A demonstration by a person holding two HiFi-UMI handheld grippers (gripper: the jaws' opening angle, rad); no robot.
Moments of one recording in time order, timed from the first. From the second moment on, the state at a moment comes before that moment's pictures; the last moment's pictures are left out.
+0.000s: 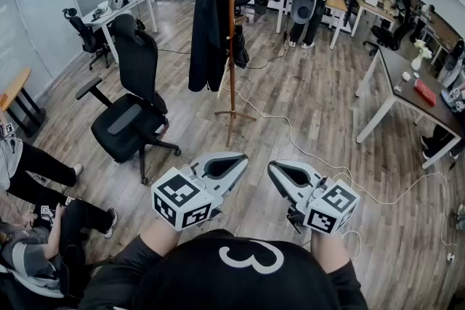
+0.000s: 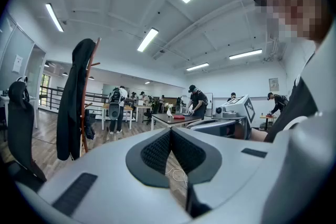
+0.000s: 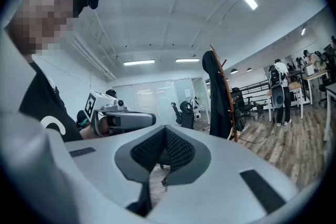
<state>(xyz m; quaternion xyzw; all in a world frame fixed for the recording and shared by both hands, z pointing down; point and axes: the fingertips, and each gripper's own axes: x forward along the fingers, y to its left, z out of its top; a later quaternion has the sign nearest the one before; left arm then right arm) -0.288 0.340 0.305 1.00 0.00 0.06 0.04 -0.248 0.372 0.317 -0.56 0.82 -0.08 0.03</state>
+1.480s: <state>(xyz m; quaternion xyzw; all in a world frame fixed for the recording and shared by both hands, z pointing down) -0.236 0.277 0.347 1.00 0.00 0.06 0.08 -0.192 0.311 0.355 -0.56 0.82 -0.12 0.05</state>
